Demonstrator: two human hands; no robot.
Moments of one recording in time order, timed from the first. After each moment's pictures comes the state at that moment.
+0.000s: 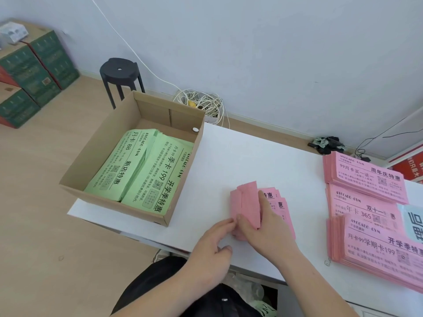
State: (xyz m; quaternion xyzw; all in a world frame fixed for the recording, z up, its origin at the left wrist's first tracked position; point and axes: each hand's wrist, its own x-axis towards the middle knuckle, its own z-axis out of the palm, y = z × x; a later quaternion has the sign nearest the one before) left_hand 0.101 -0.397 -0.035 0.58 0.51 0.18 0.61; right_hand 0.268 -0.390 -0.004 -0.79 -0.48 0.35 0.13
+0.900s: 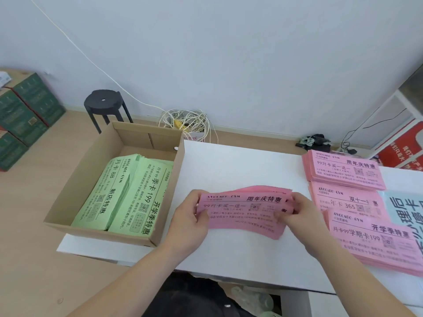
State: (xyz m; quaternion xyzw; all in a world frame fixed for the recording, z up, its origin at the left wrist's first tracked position) left_hand 0.101 -0.321 -0.021 0.64 0.49 0.29 0.52; right_hand 0.364 -0.400 0.004 -0.80 -0.31 0.37 0.35
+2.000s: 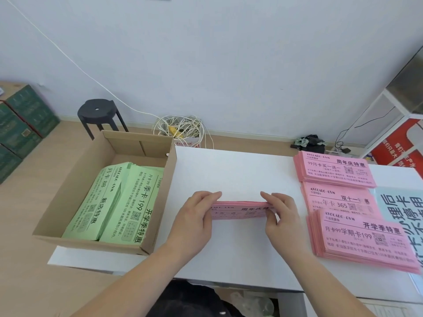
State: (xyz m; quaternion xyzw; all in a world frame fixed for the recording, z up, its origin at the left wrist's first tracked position) left_hand 0.123 -0.309 -0.039 0.82 0.39 0.29 0.30; right_hand 0.349 -0.404 -0.039 -0.77 -0.48 0.15 0.40
